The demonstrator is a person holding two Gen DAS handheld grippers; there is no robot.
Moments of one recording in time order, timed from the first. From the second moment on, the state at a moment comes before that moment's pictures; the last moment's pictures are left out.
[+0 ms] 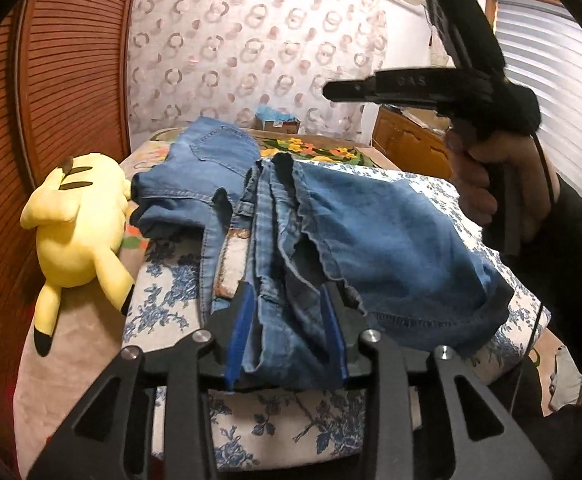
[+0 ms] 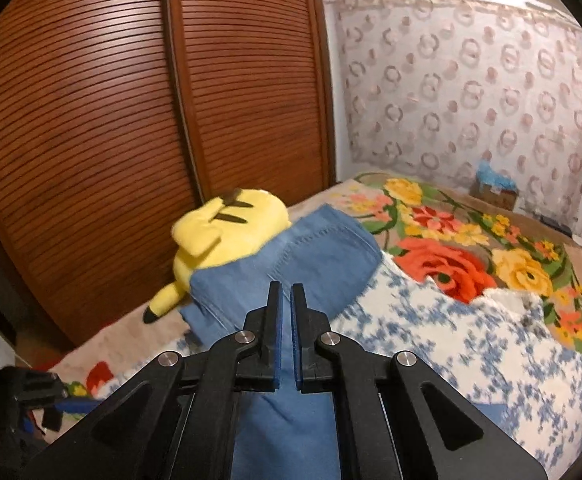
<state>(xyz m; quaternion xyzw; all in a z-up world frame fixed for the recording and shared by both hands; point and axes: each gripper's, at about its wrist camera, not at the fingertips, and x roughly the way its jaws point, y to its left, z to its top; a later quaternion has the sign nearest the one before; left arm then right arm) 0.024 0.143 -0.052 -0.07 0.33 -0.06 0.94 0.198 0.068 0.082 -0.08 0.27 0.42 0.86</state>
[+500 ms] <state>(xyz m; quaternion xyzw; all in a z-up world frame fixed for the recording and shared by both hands) 0.051 0.121 -0.047 -0.05 0.33 -0.05 0.94 0.148 -0.059 0.027 -0.11 0.30 0.33 0.89</state>
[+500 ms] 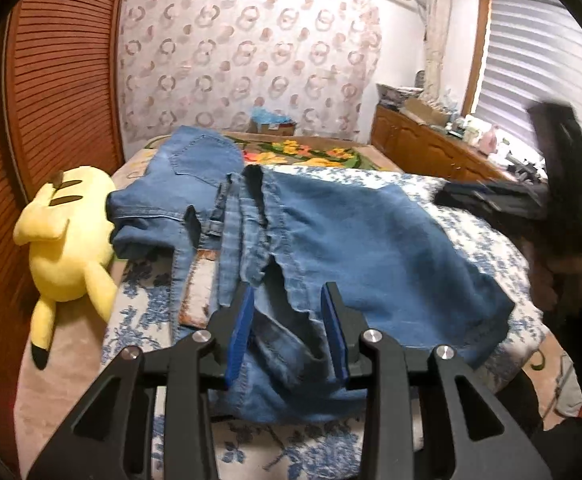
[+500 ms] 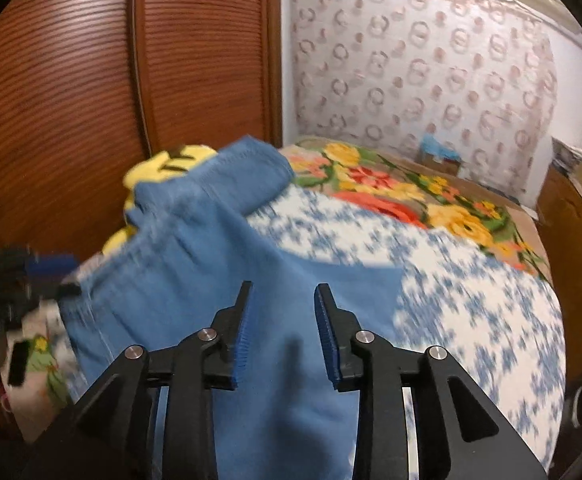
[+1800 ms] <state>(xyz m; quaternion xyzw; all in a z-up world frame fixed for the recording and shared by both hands) 0.058 0.111 -0.049 -0.01 0.37 -0.08 0.93 0.124 -0.119 -0.057 -0.05 0.35 0.28 0.89</state>
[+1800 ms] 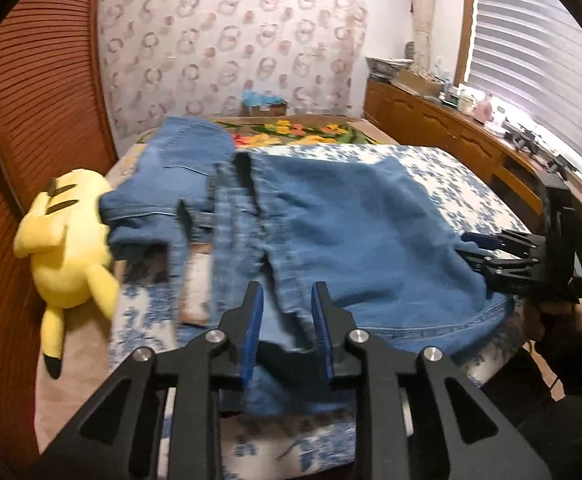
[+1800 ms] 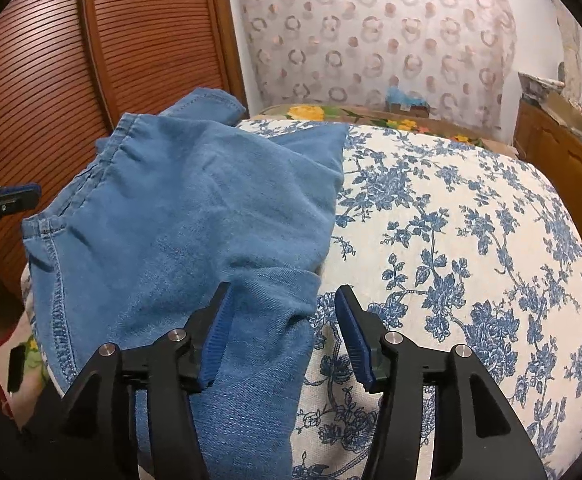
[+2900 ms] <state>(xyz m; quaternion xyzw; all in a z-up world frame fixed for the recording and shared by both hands) 0.027 0.124 -0.056 -0.03 0.35 -0.06 0.94 0.122 -0.117 -0.050 -0.06 0.34 0.28 0.89</state>
